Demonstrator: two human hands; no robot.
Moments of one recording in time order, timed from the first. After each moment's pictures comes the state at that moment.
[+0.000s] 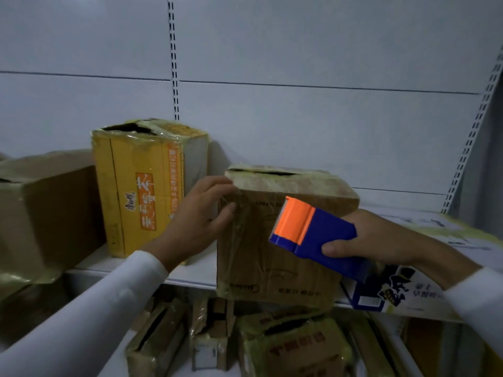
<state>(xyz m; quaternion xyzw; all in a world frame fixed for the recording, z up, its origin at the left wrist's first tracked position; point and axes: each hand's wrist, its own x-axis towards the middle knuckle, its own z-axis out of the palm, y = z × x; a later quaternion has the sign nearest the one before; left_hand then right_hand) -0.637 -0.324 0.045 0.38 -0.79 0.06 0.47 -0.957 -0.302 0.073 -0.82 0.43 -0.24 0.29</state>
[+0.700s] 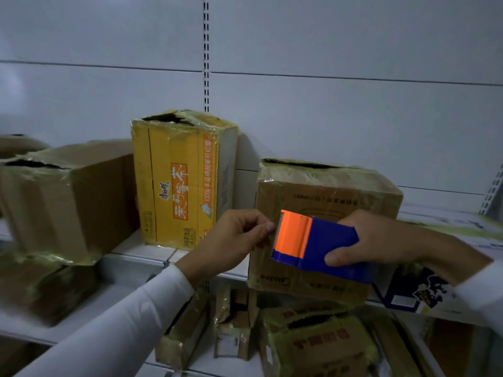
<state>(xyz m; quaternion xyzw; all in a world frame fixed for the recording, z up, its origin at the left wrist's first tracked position) -0.626 -0.291 0.018 0.36 -0.77 -0.27 0.46 -0.894 -0.299 0.075 -0.86 0.41 -0.12 0.26</state>
